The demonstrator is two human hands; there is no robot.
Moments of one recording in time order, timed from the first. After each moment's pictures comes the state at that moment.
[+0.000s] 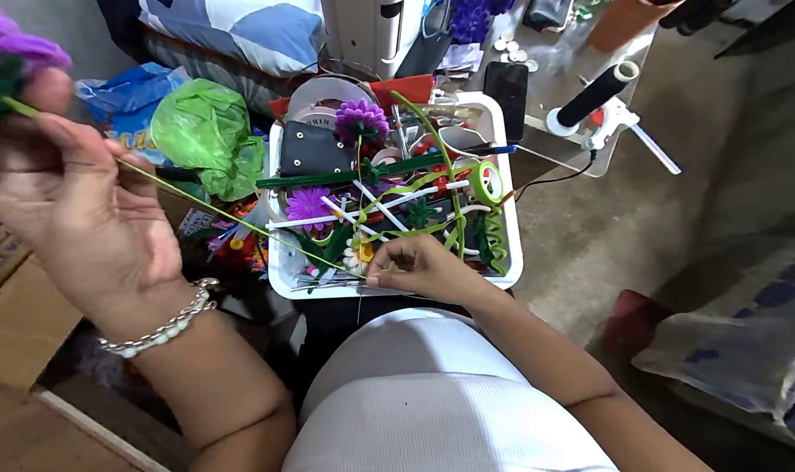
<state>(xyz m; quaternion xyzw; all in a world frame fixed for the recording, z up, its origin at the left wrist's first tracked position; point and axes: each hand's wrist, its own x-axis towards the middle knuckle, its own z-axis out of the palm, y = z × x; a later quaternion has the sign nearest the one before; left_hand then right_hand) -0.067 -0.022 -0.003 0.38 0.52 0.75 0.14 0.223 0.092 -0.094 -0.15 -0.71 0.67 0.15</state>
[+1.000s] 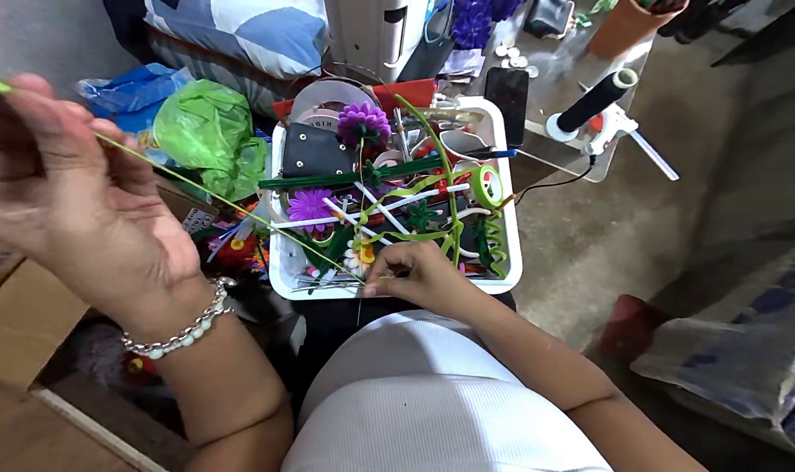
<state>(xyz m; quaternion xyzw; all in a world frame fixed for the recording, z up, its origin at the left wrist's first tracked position) -0.040 -0.014 0.009 0.37 0.52 0.77 0.05 0.222 0.082 -0.091 -0.15 -0.77 0.58 0.19</state>
